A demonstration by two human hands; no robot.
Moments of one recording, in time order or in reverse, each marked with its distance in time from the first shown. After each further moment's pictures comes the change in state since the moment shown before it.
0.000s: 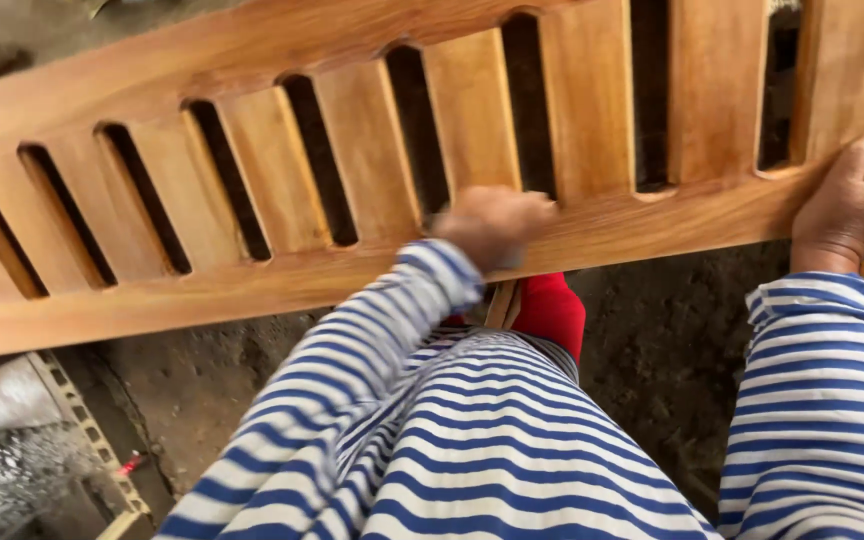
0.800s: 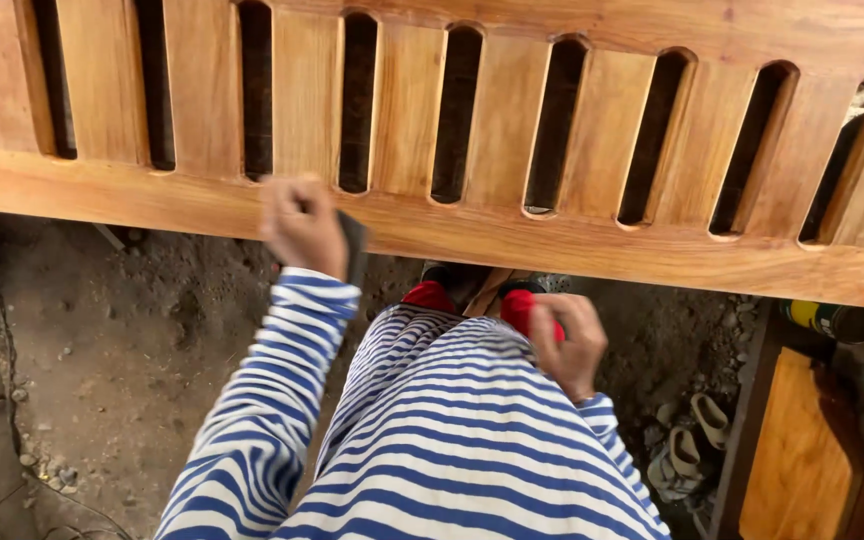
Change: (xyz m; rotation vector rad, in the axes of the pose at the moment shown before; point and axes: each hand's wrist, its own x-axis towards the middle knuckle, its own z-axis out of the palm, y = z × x) left_hand -0.223 -0.033 -0.163 0.701 0.943 -1.132; right_hand -0.217 -0.288 -0.120 0.666 -0.671 -0.191
